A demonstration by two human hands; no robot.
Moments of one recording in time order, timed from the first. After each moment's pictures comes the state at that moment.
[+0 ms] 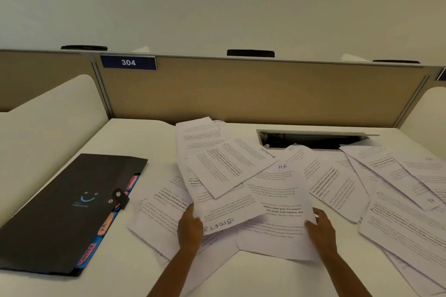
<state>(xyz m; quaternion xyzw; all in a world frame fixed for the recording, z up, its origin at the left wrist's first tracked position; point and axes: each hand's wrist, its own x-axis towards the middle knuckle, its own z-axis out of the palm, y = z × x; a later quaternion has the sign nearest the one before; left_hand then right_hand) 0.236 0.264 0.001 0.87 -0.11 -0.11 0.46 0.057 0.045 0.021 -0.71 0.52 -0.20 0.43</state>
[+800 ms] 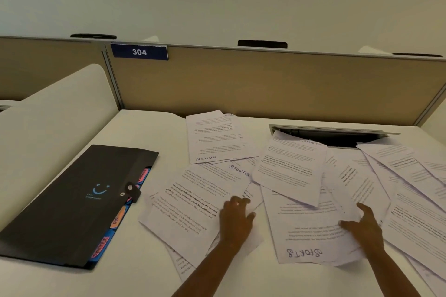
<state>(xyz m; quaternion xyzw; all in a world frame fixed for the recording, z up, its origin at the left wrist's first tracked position) 0.212 0.214 0.011 0.89 -0.33 -0.04 0.30 0.036 -0.001 0.034 -0.70 0.55 -0.18 0.41</state>
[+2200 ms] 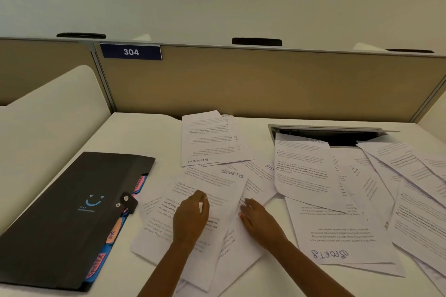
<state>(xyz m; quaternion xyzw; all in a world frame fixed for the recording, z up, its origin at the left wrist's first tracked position) 0.285 0.281 0.017 0.88 -0.26 0.06 0.38 0.177 0.130 0.005 -0.94 0.22 0.01 0.25</state>
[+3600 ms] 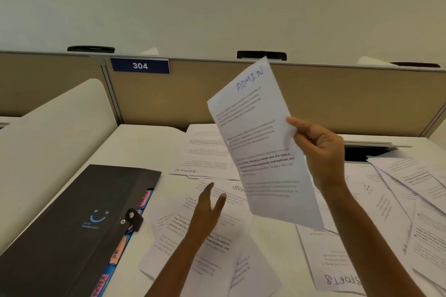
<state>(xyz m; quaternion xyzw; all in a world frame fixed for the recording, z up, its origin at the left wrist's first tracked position) 0.308 0.254 0.045 0.80 -0.23 -0.18 0.53 0.191 0.096 0.212 -0.71 0.11 -0.47 0.52</state>
